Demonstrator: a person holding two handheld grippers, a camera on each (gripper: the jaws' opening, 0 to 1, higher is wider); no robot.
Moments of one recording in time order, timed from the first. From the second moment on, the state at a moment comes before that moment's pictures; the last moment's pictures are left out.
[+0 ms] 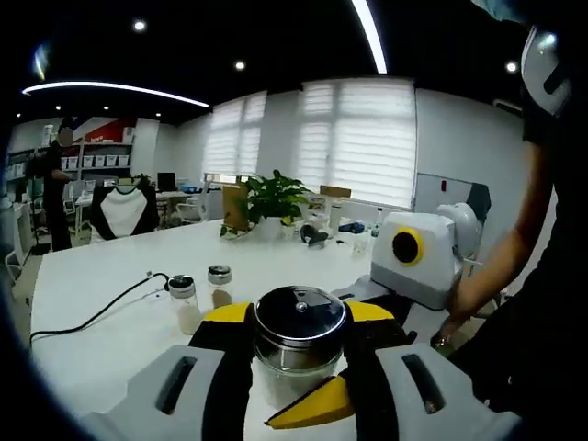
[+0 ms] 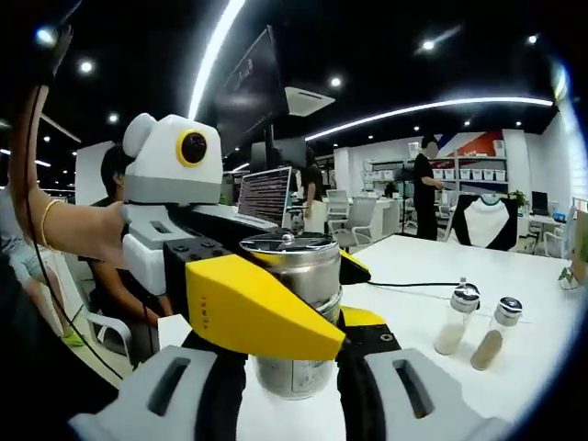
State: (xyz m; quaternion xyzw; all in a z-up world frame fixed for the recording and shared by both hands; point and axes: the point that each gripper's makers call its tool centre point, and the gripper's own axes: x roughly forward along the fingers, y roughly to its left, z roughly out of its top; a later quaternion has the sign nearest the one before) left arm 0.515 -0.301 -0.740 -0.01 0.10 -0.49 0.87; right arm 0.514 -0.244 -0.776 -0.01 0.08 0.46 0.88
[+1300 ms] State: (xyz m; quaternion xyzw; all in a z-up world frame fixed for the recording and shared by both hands) left arm 0.499 -0.296 -0.750 0.00 0.13 -0.53 0.84; right arm 0.498 -0.230 -0.781 -0.02 0.08 0.53 0.84
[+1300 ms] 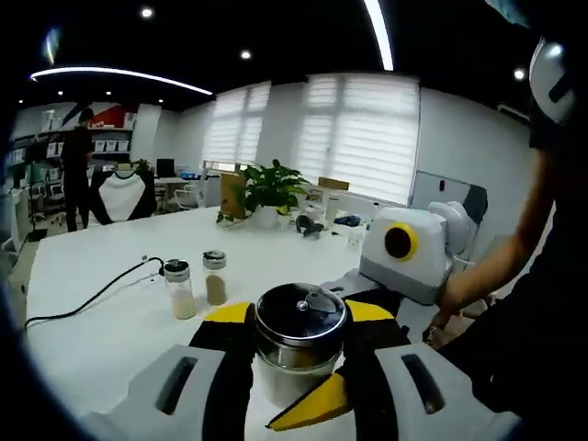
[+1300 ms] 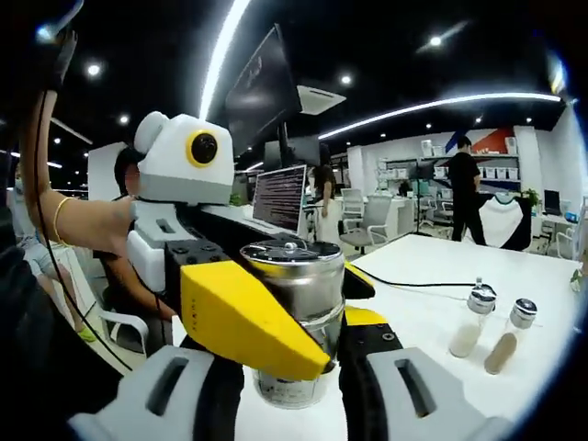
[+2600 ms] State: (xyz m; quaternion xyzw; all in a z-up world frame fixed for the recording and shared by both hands) left arm 0.526 -0.295 -0.741 -0.07 0.11 -0.45 0.88; right arm 0.522 -0.241 -0.779 -0.03 0.07 0.43 0.90
